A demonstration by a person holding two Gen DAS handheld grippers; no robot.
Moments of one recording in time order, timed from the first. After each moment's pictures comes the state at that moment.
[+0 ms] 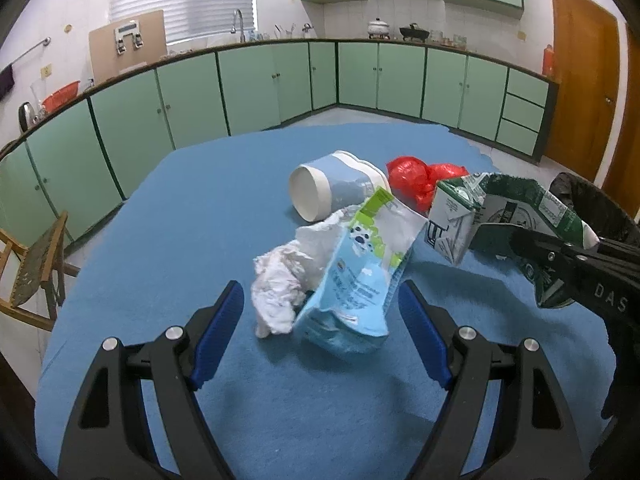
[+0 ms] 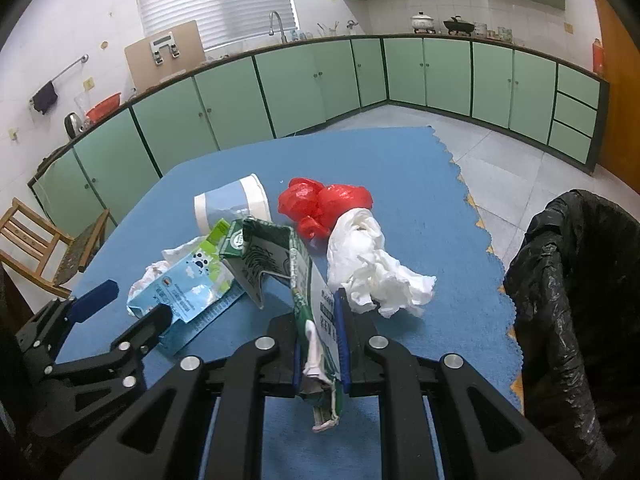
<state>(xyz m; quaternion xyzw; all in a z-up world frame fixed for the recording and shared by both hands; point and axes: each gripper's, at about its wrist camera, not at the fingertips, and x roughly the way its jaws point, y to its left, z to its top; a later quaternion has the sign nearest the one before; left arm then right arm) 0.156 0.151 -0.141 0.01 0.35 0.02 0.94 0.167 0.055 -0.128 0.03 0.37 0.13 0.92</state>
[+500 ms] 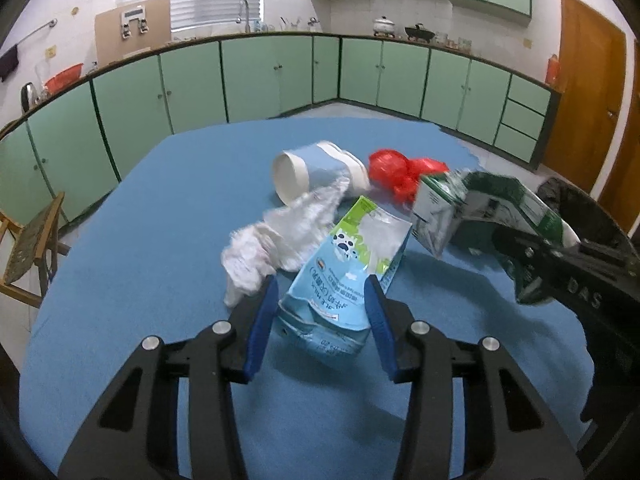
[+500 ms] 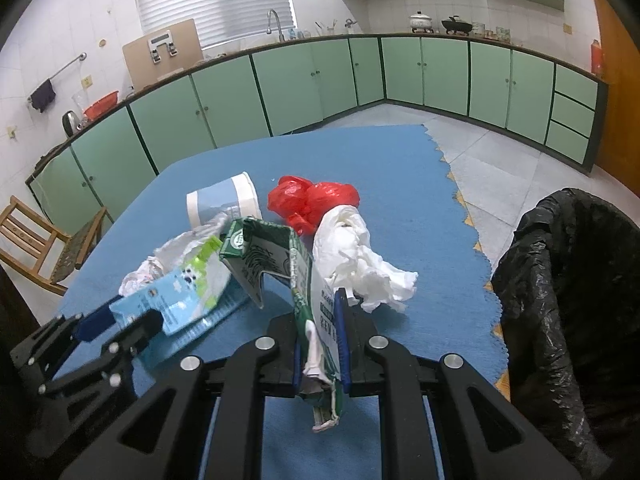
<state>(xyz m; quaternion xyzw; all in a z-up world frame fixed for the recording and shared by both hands) 0.138 0.129 -0.141 -0.01 0.36 0.02 0.93 0.167 0.047 -0.129 0.03 0.37 0.13 0.92</state>
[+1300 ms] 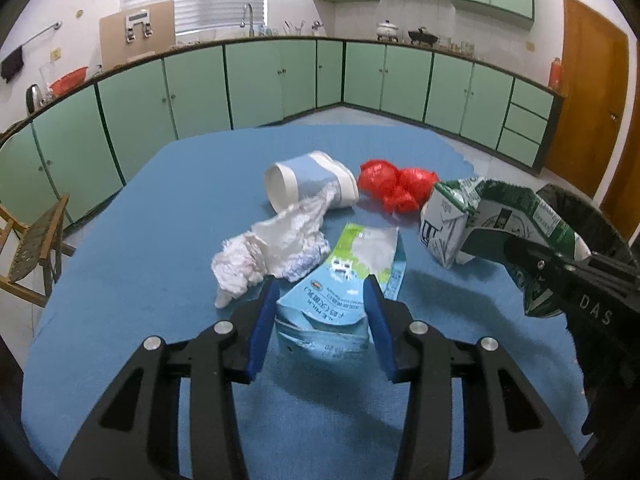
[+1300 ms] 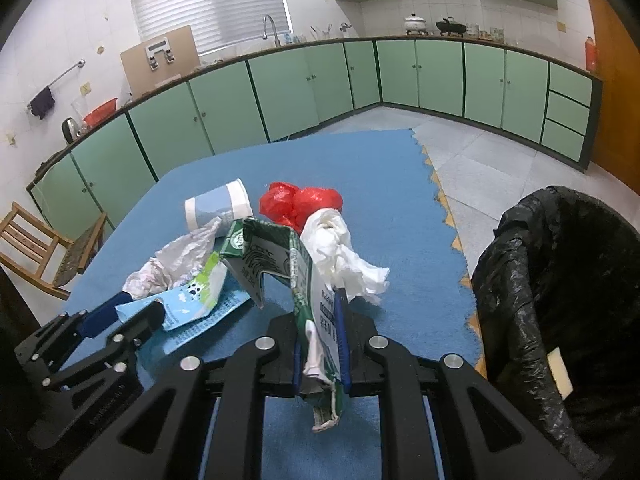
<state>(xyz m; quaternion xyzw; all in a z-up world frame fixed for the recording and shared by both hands) 0.135 0.119 -0.123 -0.02 0.34 0.04 0.94 0.157 0.030 -0.119 0.04 0.37 0.13 0.92</state>
